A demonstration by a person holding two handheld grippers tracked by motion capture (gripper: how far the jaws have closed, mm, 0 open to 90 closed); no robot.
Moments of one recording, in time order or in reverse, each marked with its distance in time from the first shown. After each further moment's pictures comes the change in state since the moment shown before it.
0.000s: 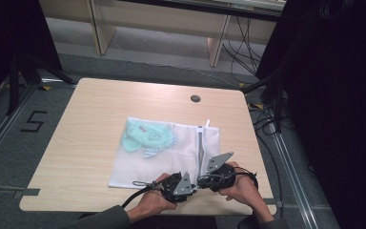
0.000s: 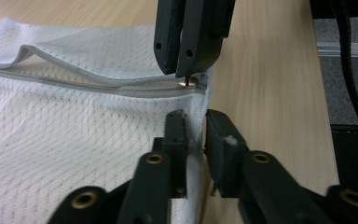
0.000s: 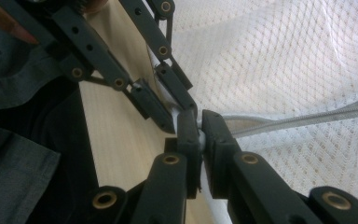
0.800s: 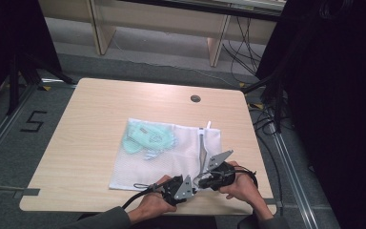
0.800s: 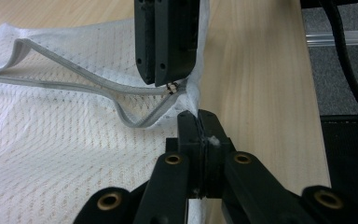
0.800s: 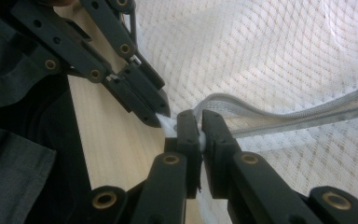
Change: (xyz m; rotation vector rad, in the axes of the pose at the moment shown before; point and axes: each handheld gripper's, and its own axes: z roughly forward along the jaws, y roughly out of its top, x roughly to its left) left arm -0.006 0.001 -0.001 0.010 -0.014 0.062; right arm -0.012 -0.007 0.008 0.027 0.037 0.050
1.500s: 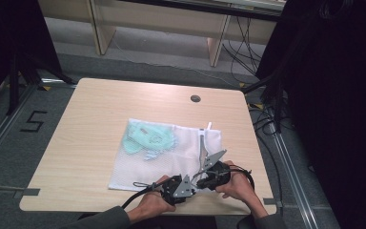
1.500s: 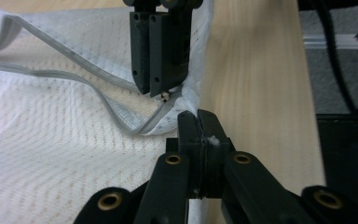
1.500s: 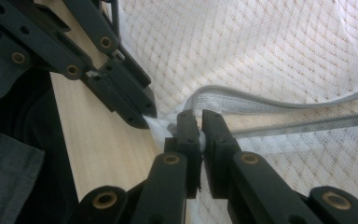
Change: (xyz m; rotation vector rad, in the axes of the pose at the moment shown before) left arm 0.002 -0.003 0.001 0.010 -0.001 -0.003; right arm -0.003 0.005 0.011 0.052 -0.014 -0.002
